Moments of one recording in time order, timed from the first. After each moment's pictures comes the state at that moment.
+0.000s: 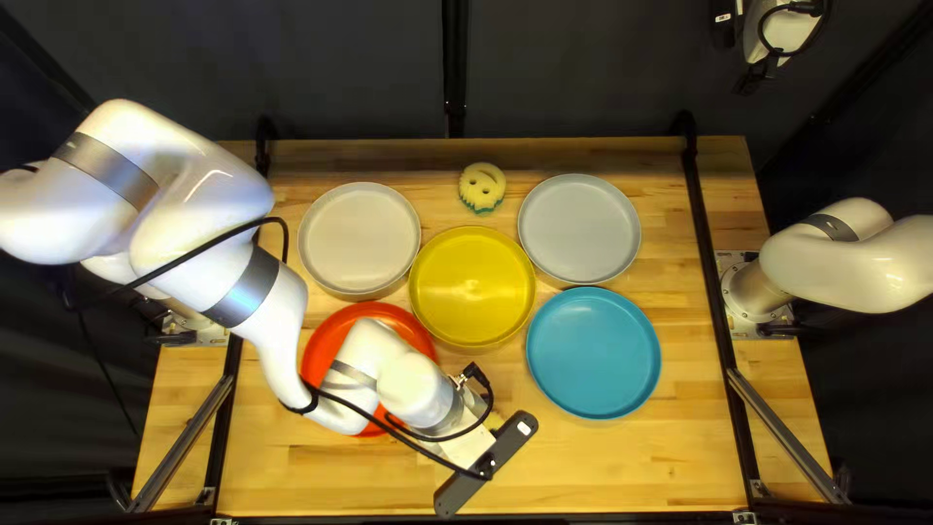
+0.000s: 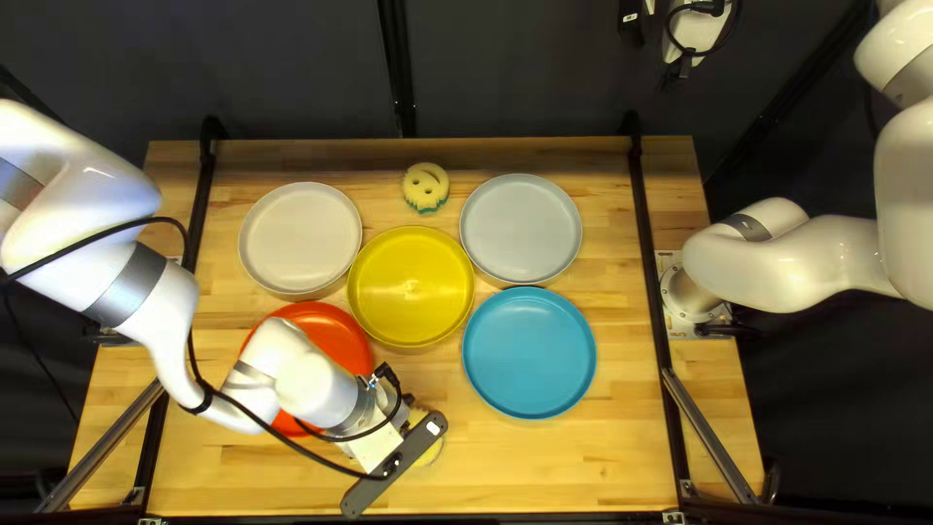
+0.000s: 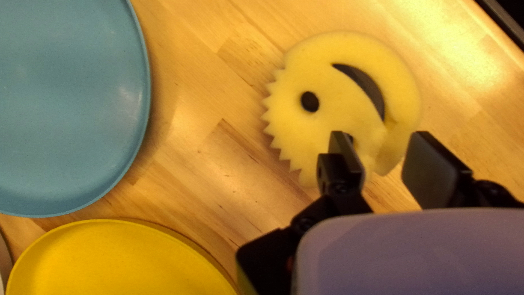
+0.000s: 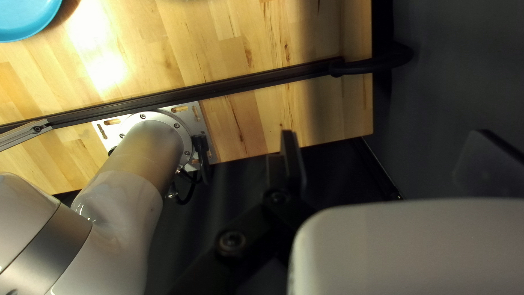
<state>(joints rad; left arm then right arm) -0.45 0.24 -0.95 -0.02 0.41 0.41 -1.09 -0.66 -0.87 -0.02 1.52 -0.90</state>
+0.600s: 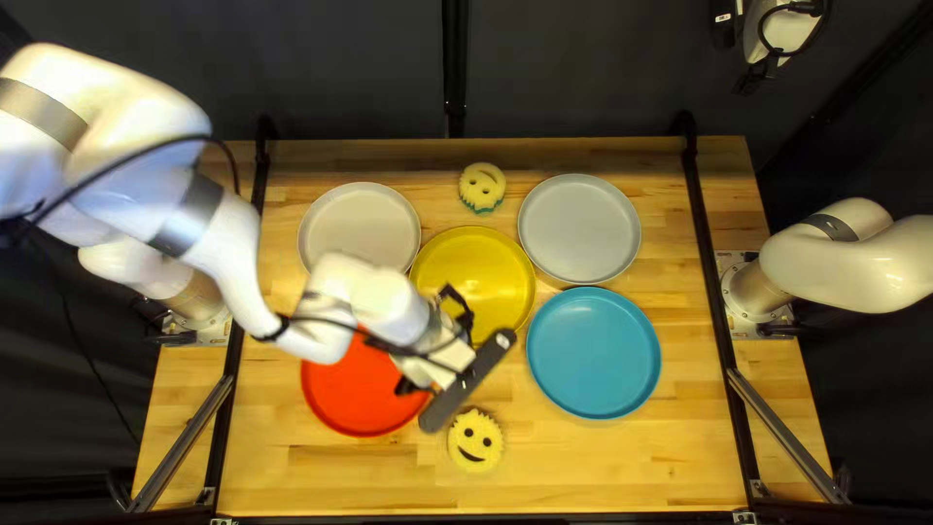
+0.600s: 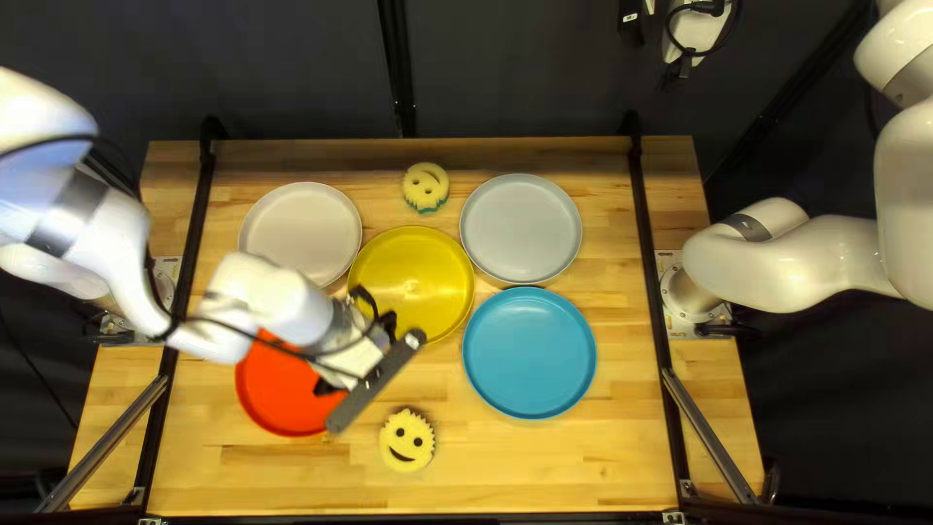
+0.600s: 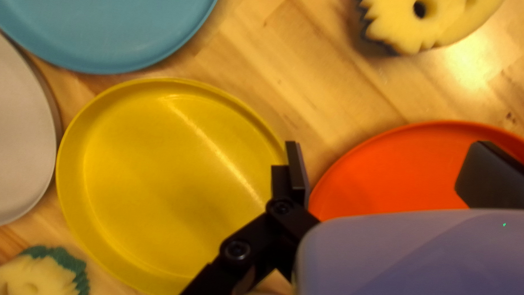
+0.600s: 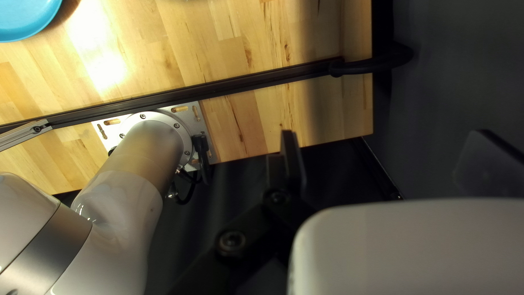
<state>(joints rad) -0.11 -0.19 -0.68 -0.15 0.67 0.67 -1.09 -0.66 -0.87 -0.02 1.52 -0.90</state>
